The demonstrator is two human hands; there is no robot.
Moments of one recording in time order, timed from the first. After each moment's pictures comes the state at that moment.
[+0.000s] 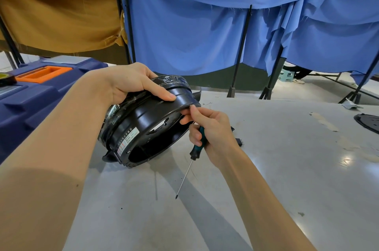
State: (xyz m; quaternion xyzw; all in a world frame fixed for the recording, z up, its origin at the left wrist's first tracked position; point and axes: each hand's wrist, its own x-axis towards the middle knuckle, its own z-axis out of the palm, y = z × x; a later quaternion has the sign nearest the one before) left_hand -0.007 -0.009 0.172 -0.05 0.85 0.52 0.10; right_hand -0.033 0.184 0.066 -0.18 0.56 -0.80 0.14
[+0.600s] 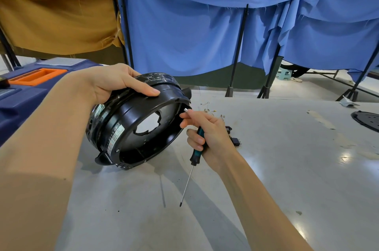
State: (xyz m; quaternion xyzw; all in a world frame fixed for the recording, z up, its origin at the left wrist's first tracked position) left_hand -0.008 -0.032 0.167 -0.06 0.82 0.56 0.10; right_hand -0.037 0.190 0.054 -0.18 0.50 -0.82 0.19
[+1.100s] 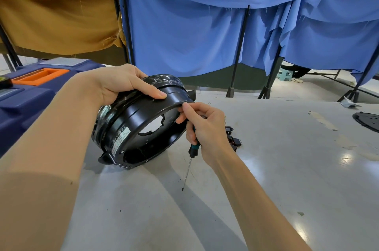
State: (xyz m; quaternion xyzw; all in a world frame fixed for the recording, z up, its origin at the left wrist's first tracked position) left_hand -0.008 -0.022 0.168 -0.05 0.83 0.54 0.10; right_hand -0.033 0.174 0.063 -0.22 0.60 -0.77 0.02
